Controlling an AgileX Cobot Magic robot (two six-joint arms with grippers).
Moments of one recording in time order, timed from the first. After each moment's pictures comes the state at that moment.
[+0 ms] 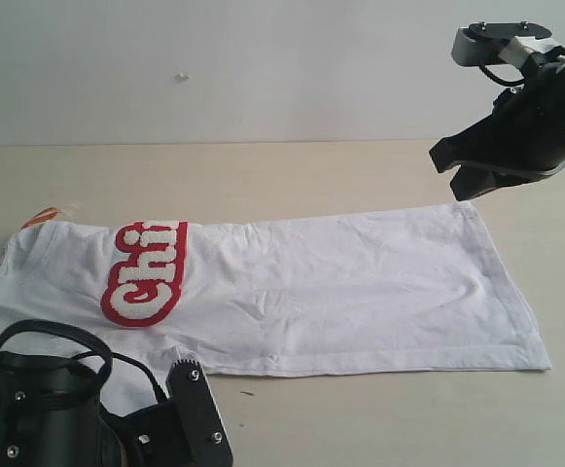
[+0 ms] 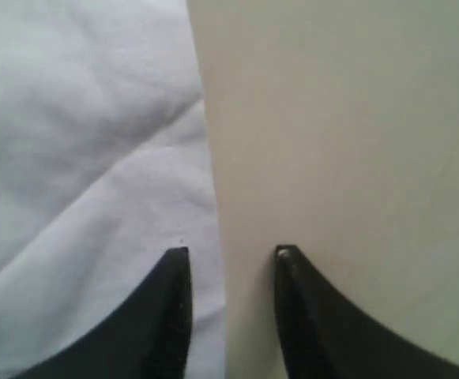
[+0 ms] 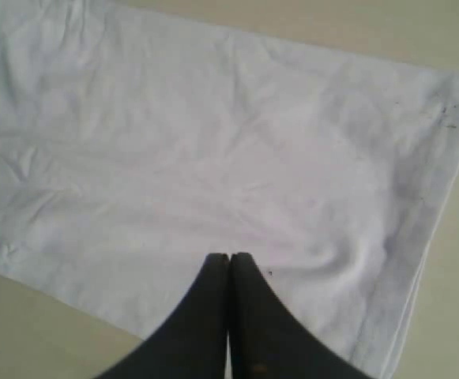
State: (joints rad) left arm -1.11 1.69 -0.63 0.42 0.61 -0.32; right arm 0.02 1.58 -1.14 0.34 0.80 -0.37
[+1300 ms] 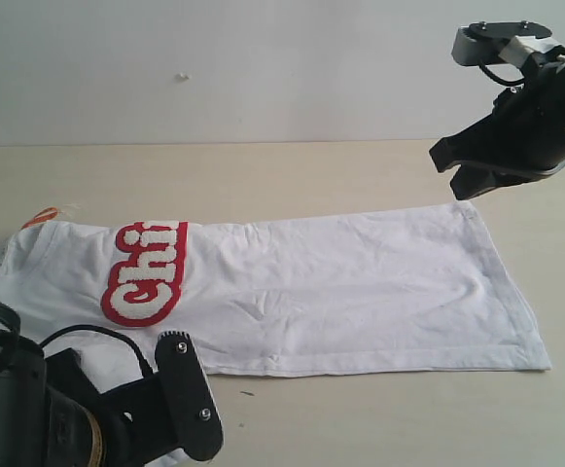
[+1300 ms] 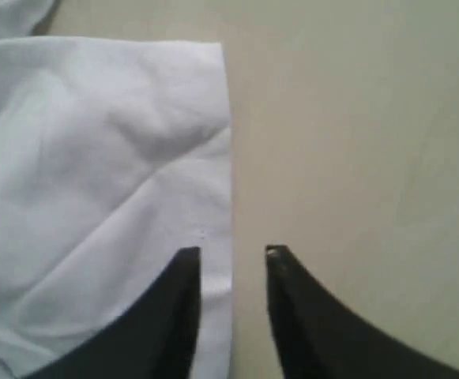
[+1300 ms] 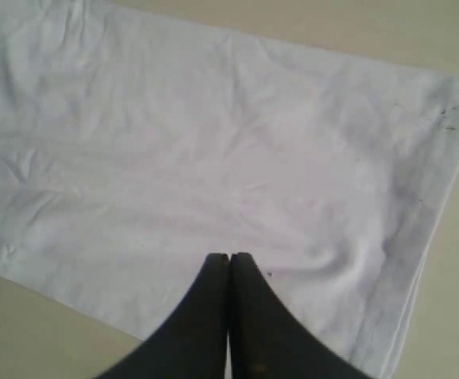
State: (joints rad) left arm -1.11 1.54 -0.63 0.40 0.64 -0.26; right arm 0.02 1.58 -1.14 0.34 0.80 -0.37
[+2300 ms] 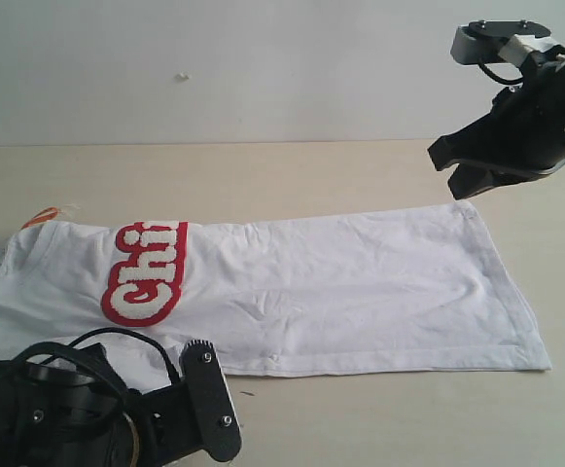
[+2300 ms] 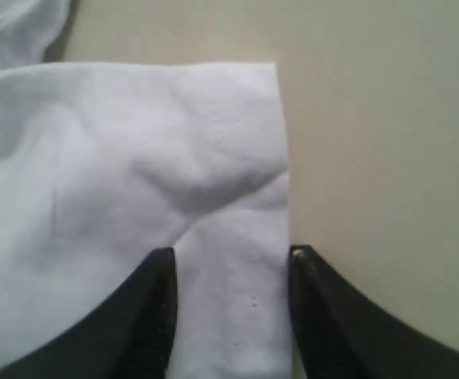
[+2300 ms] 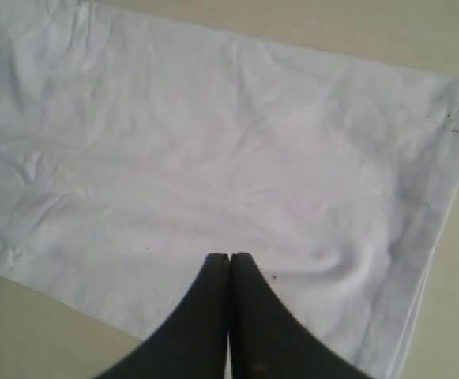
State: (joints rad) left arm -1.11 1.72 -0.64 0.68 0.58 -0.49; right arm 0.02 1.58 -1.14 0.36 0.80 -0.37
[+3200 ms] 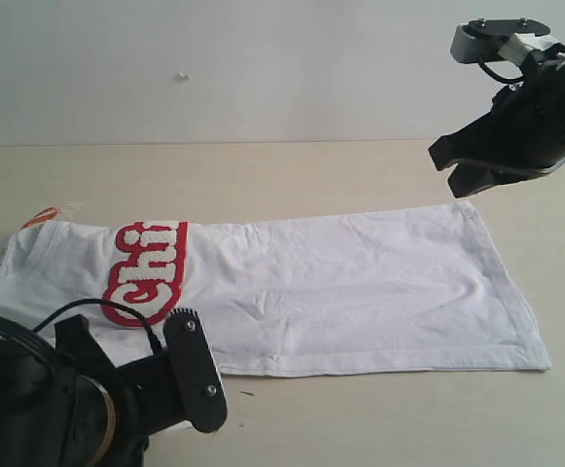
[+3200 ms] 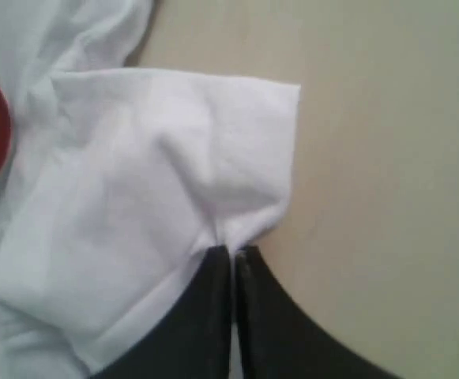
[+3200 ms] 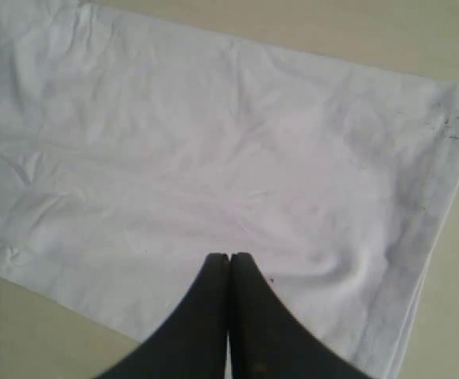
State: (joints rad) left arm -1.10 1.60 -0.64 0.69 0.64 -0.46; right arm 0.02 1.58 -1.14 0.36 0.79 -0.39
